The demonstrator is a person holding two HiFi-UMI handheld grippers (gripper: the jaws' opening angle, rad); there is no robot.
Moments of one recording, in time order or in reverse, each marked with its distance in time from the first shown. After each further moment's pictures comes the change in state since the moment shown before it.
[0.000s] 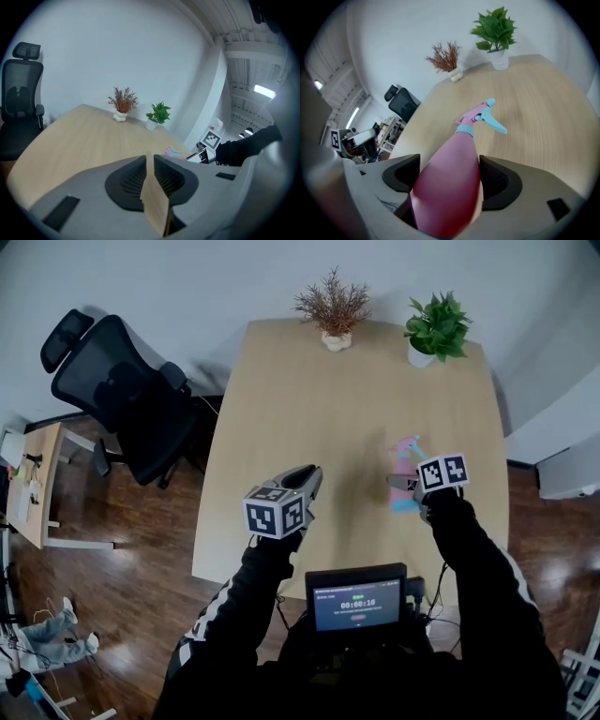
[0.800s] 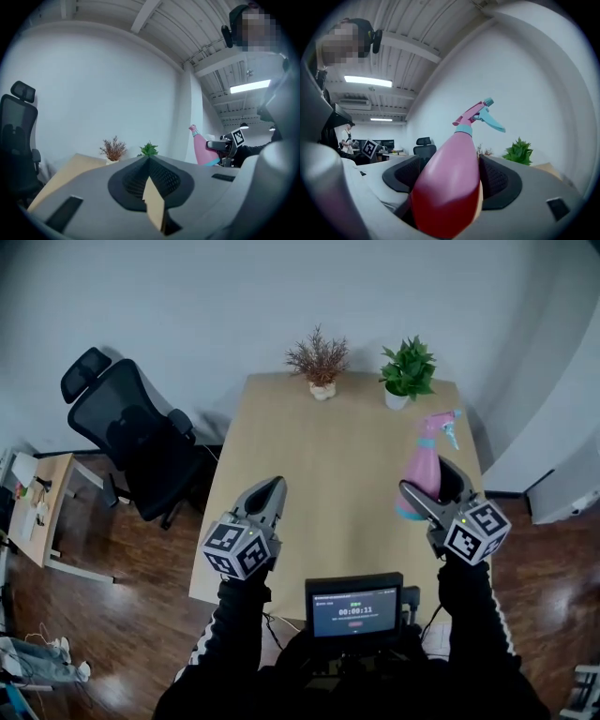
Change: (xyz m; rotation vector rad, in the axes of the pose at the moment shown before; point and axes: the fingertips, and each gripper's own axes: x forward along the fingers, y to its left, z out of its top) left arm -0.170 -0.143 0.087 0.229 -0.440 -0.044; right arm -0.338 0.187 0.021 -0.537 -0.910 0.079
